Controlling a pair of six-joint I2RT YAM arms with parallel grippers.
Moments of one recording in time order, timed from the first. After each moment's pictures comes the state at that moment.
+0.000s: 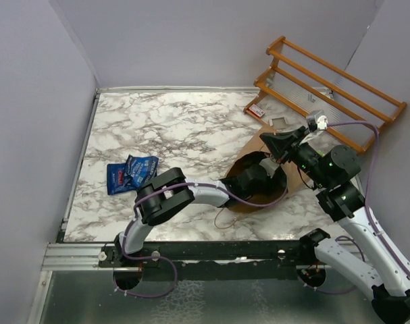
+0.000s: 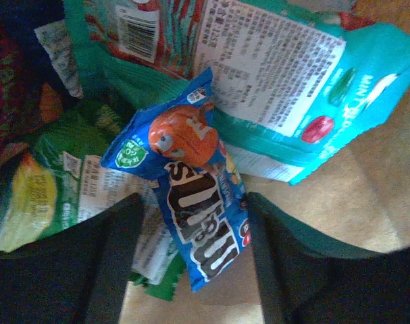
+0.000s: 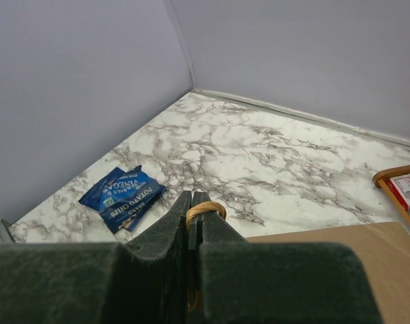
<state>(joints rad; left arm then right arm) -1.14 2.06 1.22 0.48 -0.25 -0.17 0.46 0.73 0.81 0.06 -0.24 0.25</state>
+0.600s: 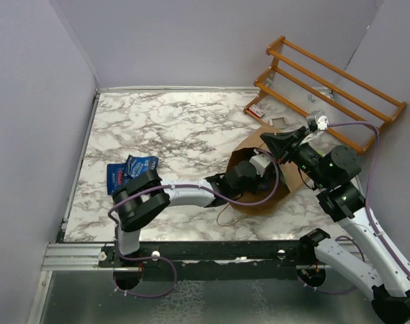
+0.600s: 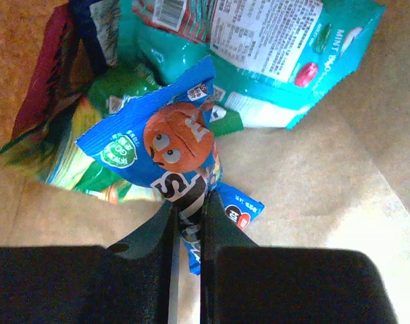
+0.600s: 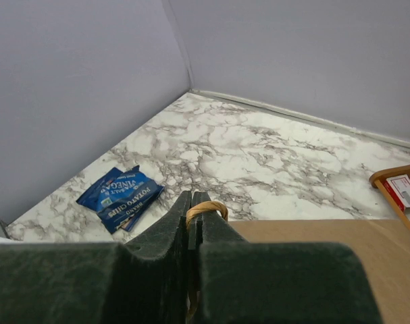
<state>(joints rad) -1.13 1.89 1.13 0.37 -0.22 -0.18 0.46 0.72 0.81 0.06 -0.24 0.24</state>
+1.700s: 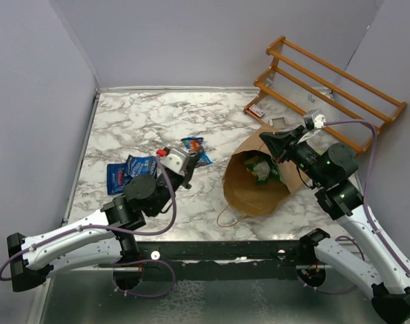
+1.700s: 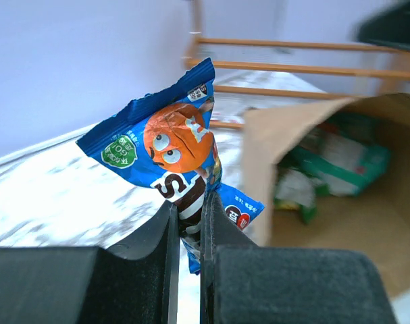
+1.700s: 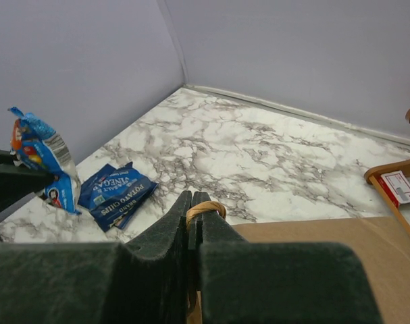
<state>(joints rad) -1.13 0.79 0.74 0.09 -0.45 0.06 0.46 0.75 0.82 0.06 -0.22 0.23</state>
